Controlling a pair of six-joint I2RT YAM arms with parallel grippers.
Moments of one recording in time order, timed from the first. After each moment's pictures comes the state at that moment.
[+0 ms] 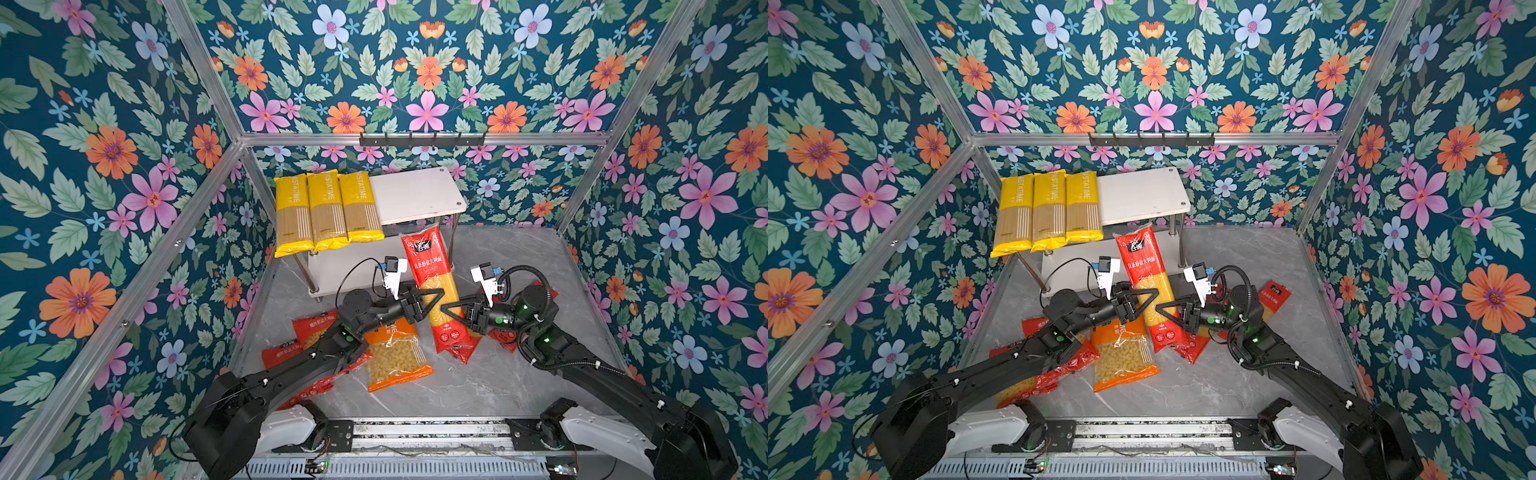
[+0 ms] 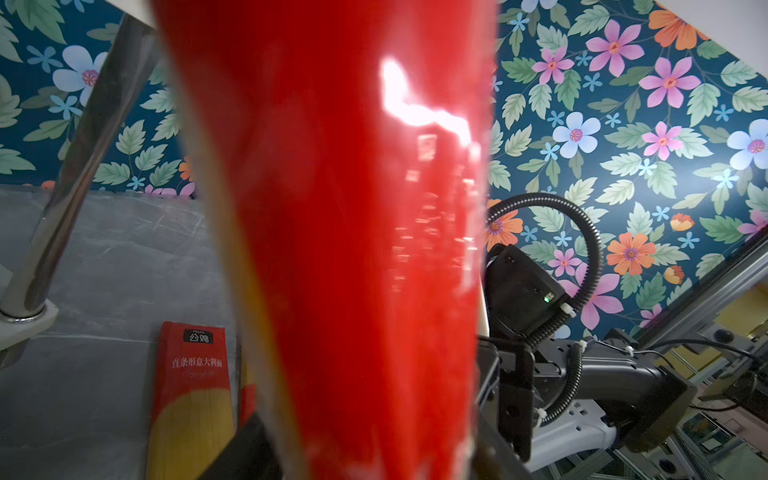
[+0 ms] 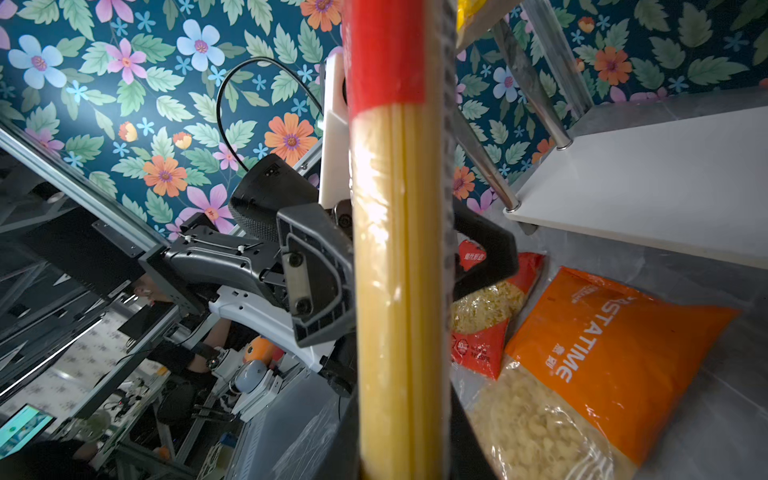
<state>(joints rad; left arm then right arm) -0.75 1.20 0.64 0.75 0.46 -0.76 0.56 1.04 0.62 0.47 -0.81 0.70</state>
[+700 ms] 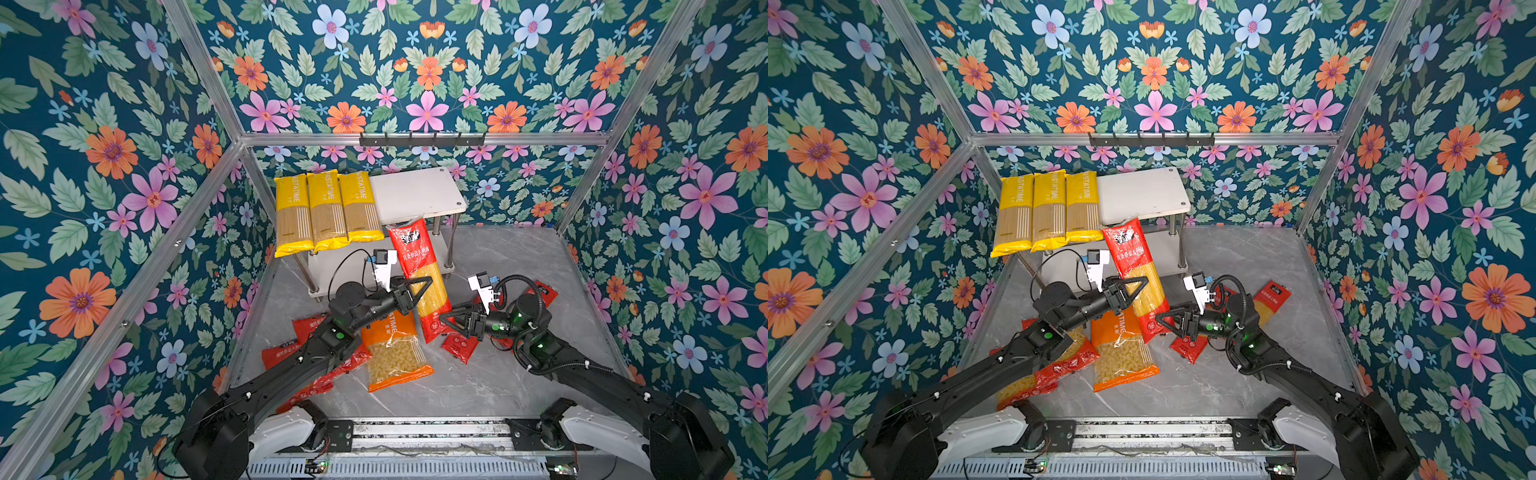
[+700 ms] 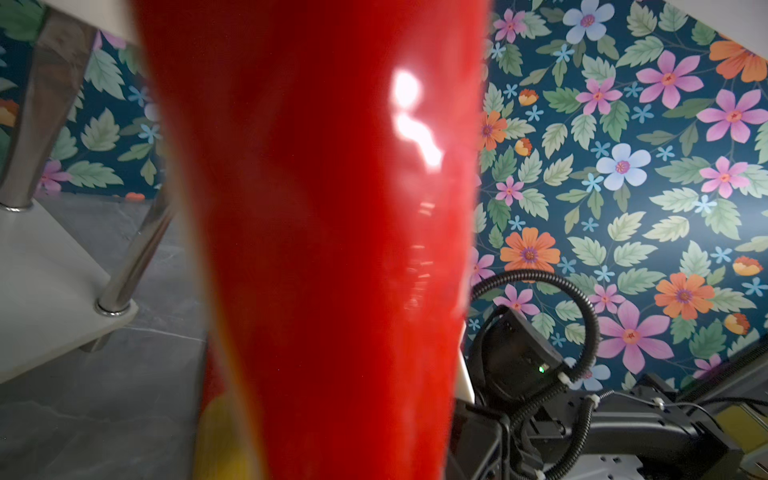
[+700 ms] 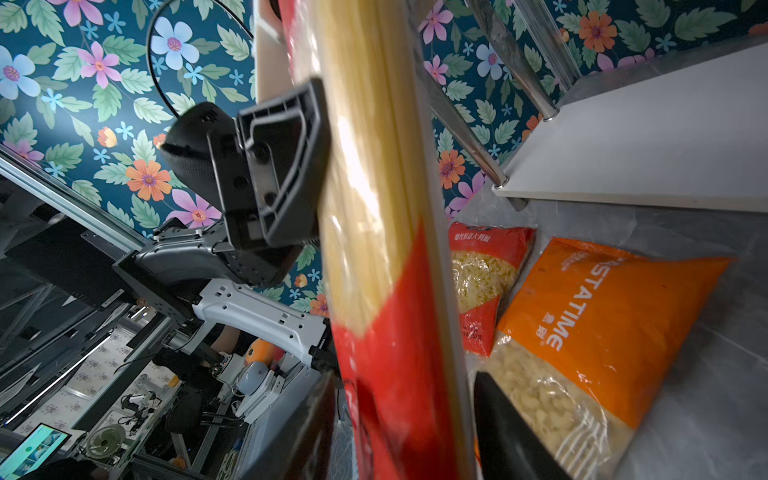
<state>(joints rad) -0.70 1.11 0.72 0.54 0.38 -0.75 0.56 1.06 0.49 0.56 -0.78 0.74</state>
